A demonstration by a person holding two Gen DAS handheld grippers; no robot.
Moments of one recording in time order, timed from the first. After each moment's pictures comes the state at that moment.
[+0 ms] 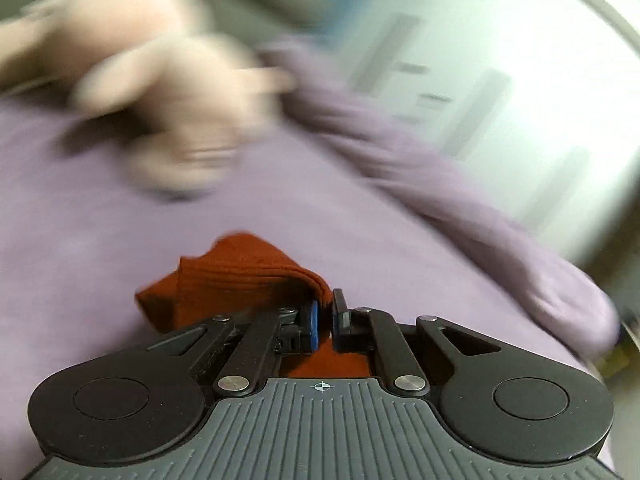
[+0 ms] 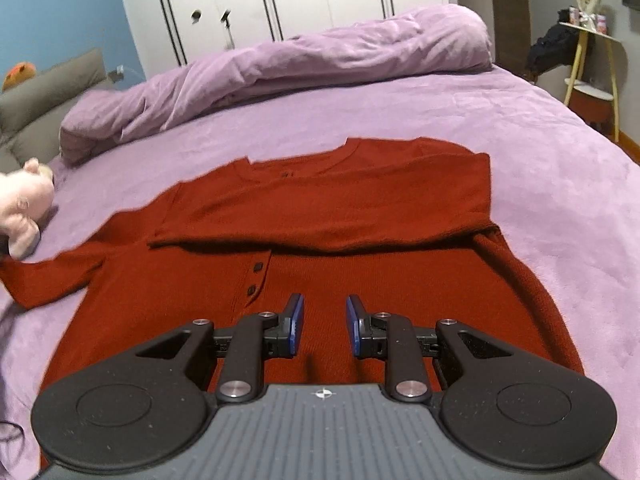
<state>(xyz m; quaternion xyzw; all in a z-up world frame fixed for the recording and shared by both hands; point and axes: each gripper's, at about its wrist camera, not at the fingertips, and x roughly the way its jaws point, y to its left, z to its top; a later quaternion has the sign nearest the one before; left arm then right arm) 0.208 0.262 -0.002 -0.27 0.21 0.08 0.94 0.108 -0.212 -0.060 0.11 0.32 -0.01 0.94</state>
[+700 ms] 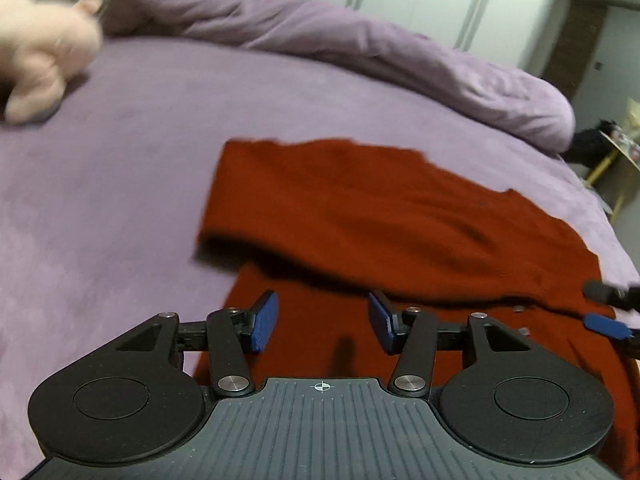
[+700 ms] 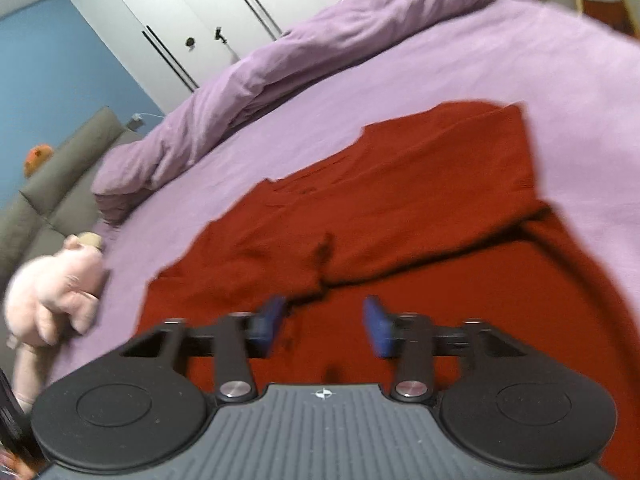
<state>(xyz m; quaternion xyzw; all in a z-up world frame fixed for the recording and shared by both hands) 0.191 0.091 -0.076 -0.13 0.37 0.01 0.92 0.176 -0.259 -0.076 0.28 0.33 0.07 0.90</state>
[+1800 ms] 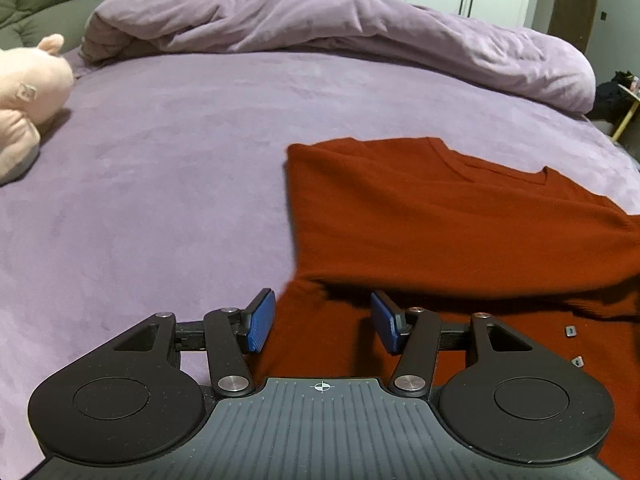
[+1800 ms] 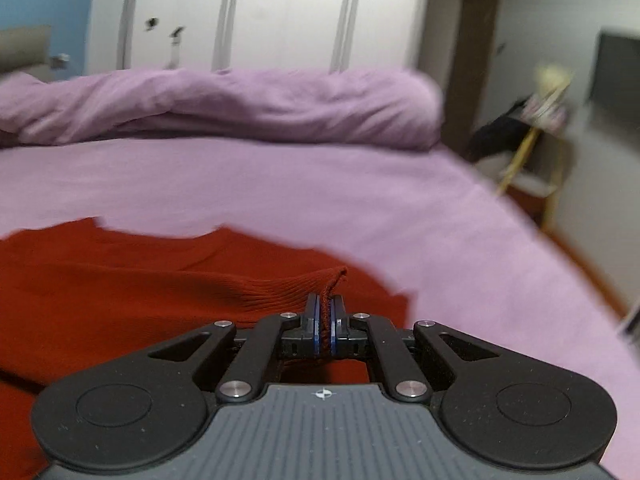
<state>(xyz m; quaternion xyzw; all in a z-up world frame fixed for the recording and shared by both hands) 0.263 0.065 -0.084 -0.04 0.39 0.03 0.92 0.249 -0.270 -0.070 -0.04 0.25 -0.15 0.96</state>
